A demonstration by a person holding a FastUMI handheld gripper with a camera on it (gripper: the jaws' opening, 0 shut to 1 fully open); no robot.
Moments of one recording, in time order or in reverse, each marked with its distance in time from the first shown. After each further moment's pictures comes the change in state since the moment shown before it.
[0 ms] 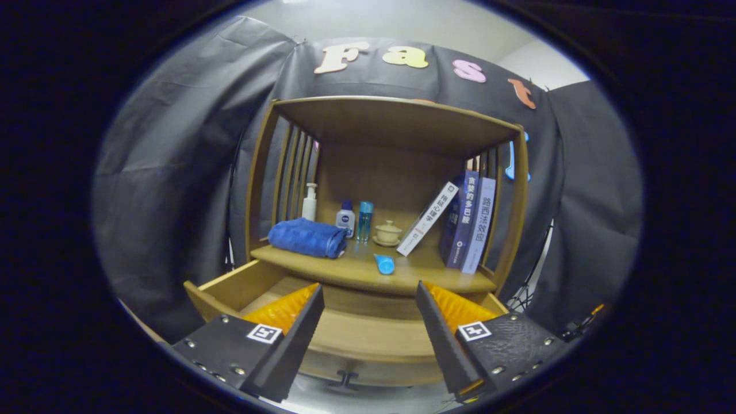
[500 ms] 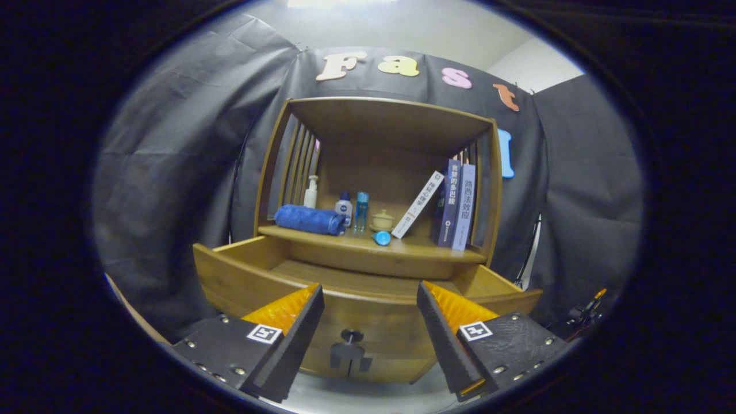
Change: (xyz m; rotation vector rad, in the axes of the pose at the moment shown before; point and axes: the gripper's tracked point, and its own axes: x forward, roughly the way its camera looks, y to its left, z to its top) arm -0.043 0.006 -0.072 -0.021 -0.043 -0.038
